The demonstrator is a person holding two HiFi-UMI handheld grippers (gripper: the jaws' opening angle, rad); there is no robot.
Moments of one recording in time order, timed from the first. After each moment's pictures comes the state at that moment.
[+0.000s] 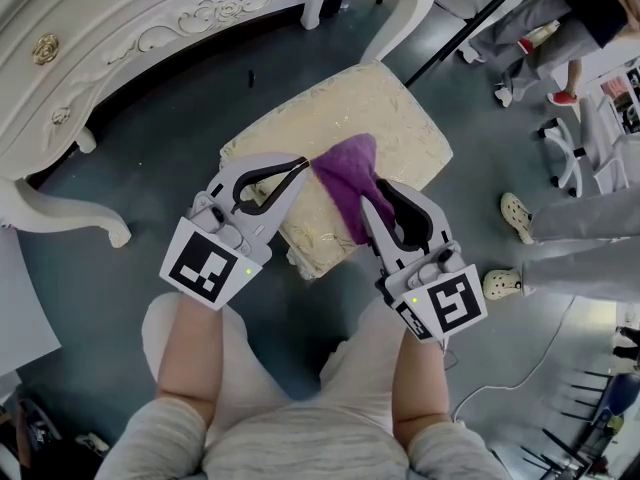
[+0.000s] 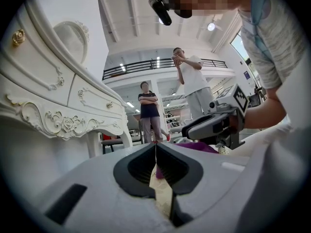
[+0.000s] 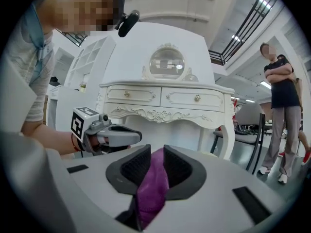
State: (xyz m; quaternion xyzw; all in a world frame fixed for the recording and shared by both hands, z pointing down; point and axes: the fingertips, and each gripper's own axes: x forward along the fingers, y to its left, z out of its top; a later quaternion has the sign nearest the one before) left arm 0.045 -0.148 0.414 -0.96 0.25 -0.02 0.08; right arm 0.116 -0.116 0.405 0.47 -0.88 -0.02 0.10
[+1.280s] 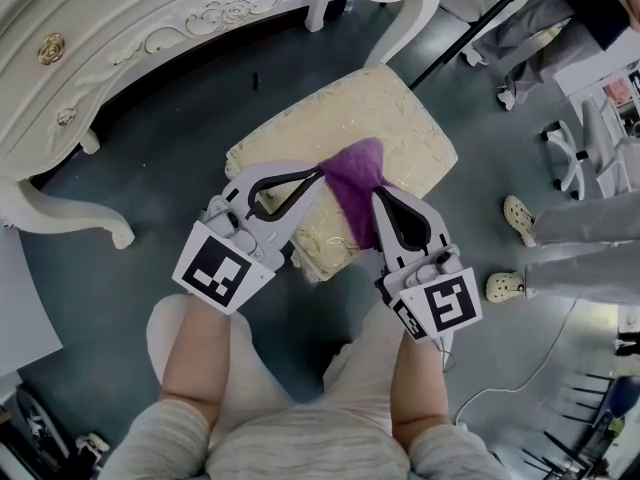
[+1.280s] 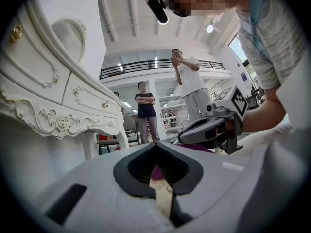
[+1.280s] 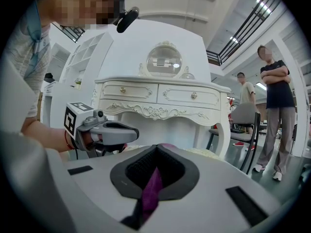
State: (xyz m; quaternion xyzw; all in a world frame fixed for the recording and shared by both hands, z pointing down) left arm 0.055 -0.142 0.414 -0.97 0.23 -0.02 0.09; right arm 0.118 -0.121 0.416 0.49 -0.86 -0.02 0.11
